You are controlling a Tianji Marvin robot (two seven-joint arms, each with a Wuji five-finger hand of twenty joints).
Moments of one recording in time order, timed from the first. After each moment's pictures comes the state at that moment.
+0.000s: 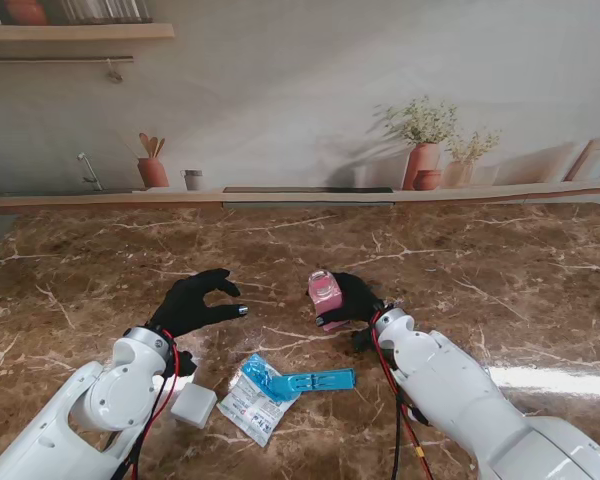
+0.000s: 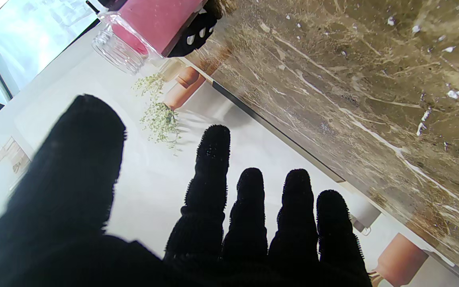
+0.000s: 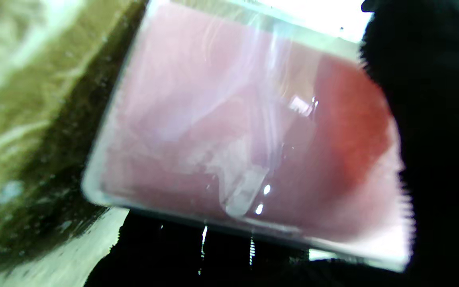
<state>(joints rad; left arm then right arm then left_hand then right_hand) 1.64 -1.13 -1.24 -1.65 0.46 -0.01 0.06 -1.00 -1.39 0.85 -0.46 0.02 -0.70 -0.01 0.57 -0.44 0.36 -0.07 0.62 0.03 0.71 0.22 0.46 0.04 0.24 0.23 0.37 0.11 0.18 0.41 -0.02 0.03 0.65 0.40 0.48 -1.24 1.01 -0.38 0.83 -0.25 0.58 0.77 0.75 -0.14 0.60 0.88 0.48 -0.09 0.73 0.71 0.14 -0.13 0.85 0.64</state>
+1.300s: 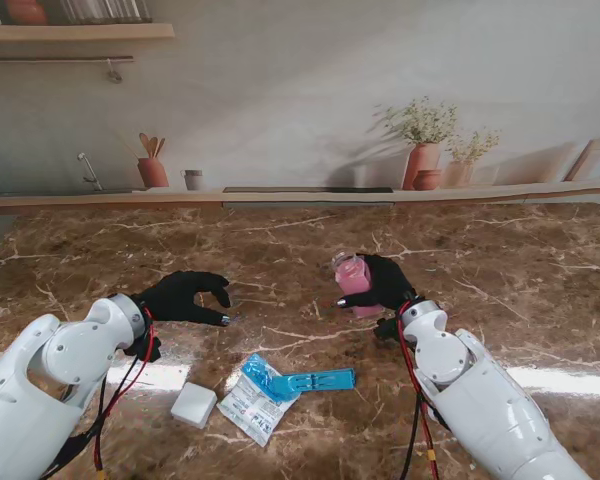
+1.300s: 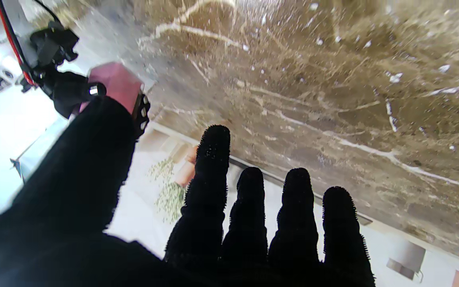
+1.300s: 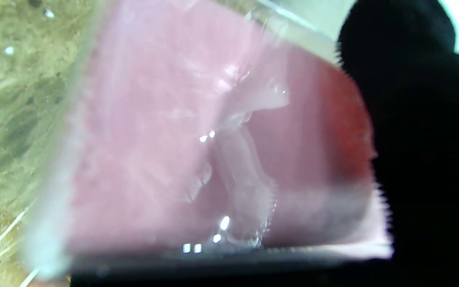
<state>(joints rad) 1.52 -1.04 -1.33 -1.65 0.52 -0.13 -0.41 -1.27 -1.21 1.09 -1.06 -0.22 -0.40 -0.16 0.57 -0.47 0.48 -0.07 0.61 0.03 0.71 0.23 0.47 0.04 0.24 0.23 0.38 0.11 0.18 0.42 -0.02 0.09 0.69 0.49 0.53 -1.14 0.94 -0.34 0.81 -0.07 0.69 0.61 0.96 -0.03 0.55 1.01 0.90 0.08 0.76 0.76 0.56 0.12 1.29 0.72</state>
